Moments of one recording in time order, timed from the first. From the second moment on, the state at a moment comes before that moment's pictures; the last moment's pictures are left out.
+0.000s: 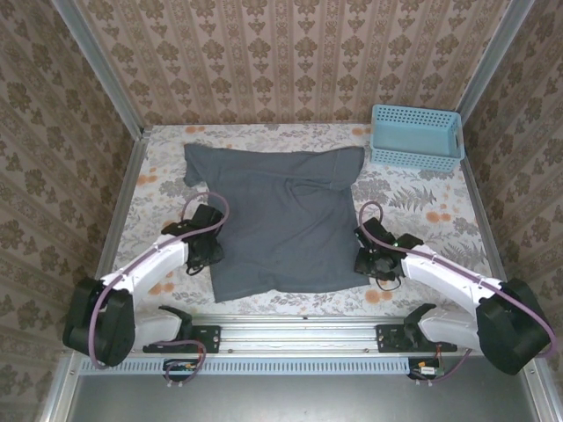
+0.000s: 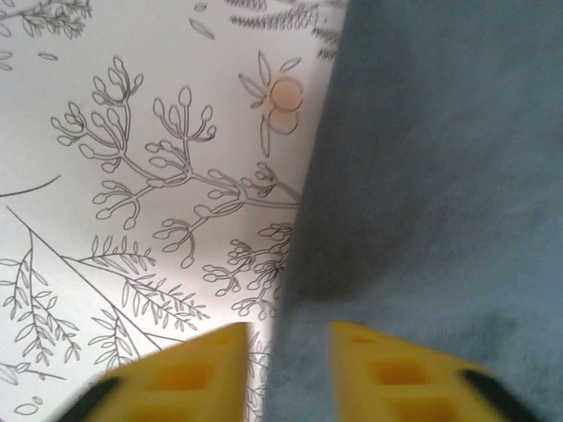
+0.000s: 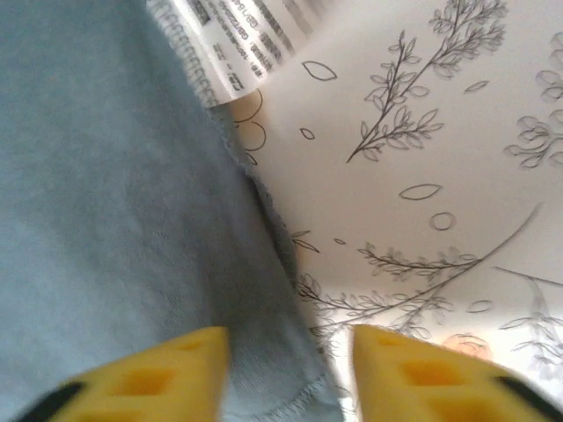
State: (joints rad) left arm -0.43 1.22 0.66 -0.78 -0.16 -0.72; right arm 0.55 1.16 0.60 -0.74 0.12 0.81
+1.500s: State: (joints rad) left arm -0.24 0.82 0.58 -0.73 -0.12 -0.66; right arm 1.27 1.76 1.04 -0.54 0.20 0.60
